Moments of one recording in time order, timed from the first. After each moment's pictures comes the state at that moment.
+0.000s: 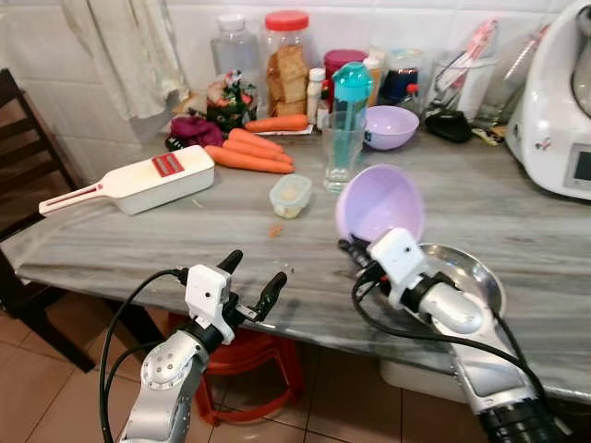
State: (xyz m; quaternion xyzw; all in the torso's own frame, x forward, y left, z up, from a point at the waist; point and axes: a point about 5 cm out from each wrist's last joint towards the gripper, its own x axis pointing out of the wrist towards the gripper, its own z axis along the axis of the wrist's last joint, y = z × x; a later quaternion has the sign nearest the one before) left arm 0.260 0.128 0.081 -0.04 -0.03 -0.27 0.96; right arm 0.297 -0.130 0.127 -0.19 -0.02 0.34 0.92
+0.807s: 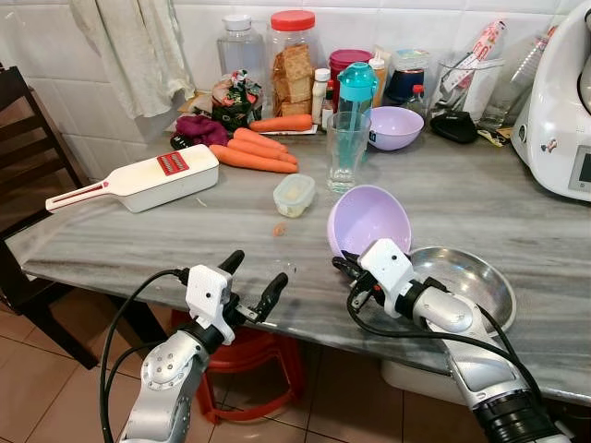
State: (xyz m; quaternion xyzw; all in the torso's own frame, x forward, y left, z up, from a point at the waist) left arm 0.260 0.128 0.081 -0.04 -0.03 -0.28 0.96; right arm 0.301 -0.131 0.109 -0.21 0.03 0.36 0.91
